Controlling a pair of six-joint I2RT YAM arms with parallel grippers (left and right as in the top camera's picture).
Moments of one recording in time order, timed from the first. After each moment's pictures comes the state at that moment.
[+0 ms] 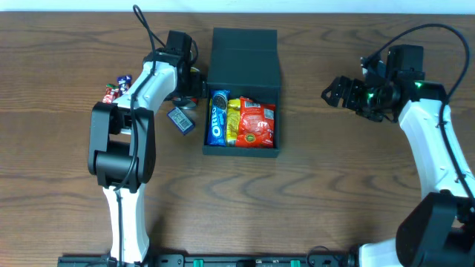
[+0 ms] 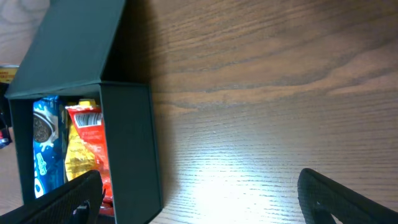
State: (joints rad) left arm -0.19 2.22 1.65 -0.71 0.04 -0.24; right arm -0.10 1.64 1.30 -0.80 -0.39 0.23
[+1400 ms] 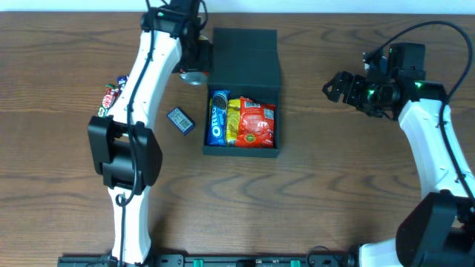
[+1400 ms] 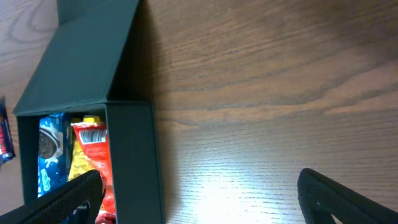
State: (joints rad) left arm -0.27 2.22 2.17 -1.21 0.07 -0.23; right arm -0.10 1.64 1.30 -0.74 -0.38 0.25
